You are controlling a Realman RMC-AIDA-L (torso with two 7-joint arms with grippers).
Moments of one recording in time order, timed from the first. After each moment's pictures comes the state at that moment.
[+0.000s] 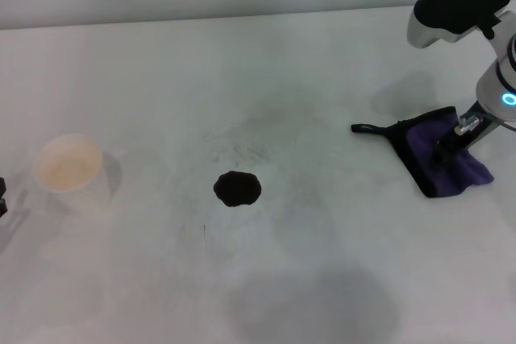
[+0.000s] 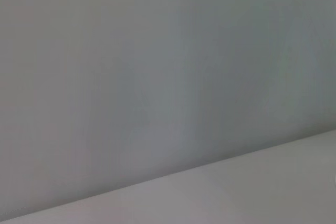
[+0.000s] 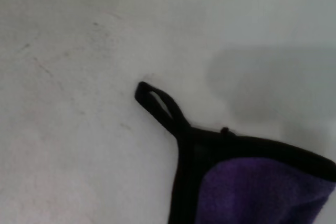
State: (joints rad) left arm -0.14 -2.07 1.13 0.27 -2.37 -1.17 2.83; right arm 0.62 2.01 1.71 1.10 -2.86 1.43 -0.30
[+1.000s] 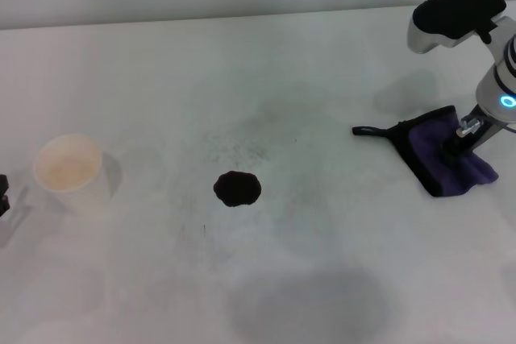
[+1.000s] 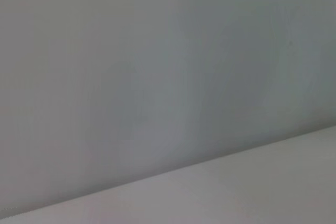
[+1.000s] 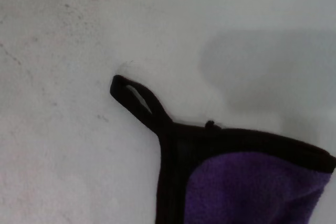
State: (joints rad) left arm -0.15 -2.07 1.13 0.27 -2.37 -1.14 2.83; right arm 0.67 2.00 1.73 0.98 -2.89 1.39 -0.31
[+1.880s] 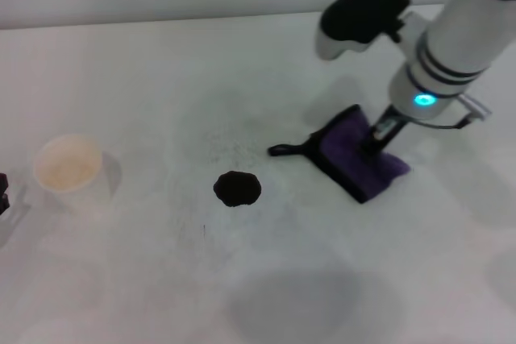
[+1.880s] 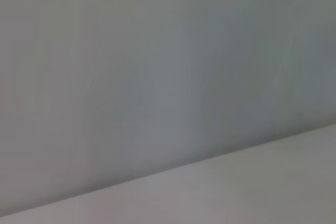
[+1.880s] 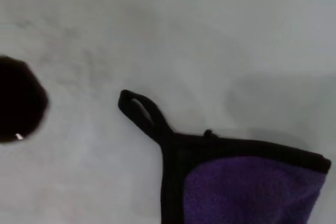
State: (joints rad) left arm -0.16 -2.07 1.13 0.27 -2.38 -1.13 2.83; right arm 0.77 2.02 1.50 1.00 -2.70 1.34 -0.31
